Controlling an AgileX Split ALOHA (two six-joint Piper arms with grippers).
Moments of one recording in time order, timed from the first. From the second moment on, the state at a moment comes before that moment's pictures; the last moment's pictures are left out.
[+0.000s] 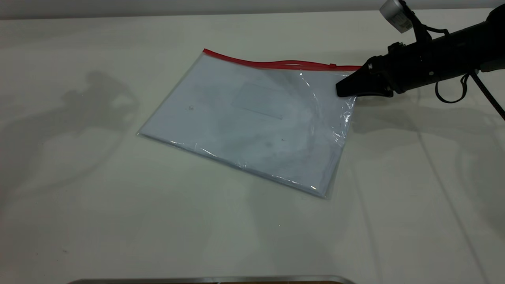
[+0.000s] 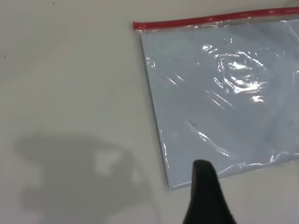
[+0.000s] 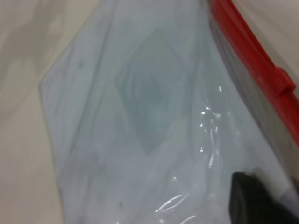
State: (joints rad) left arm 0.00 1.88 -1.44 -0.63 0.79 0.85; right arm -0.02 2.59 -1.38 1.56 0.89 -1.78
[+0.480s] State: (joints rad) left arm -0.16 2.00 -1.44 -0.63 0.80 1.08; right arm 0.08 2.59 -1.56 1.34 1.02 -1.84
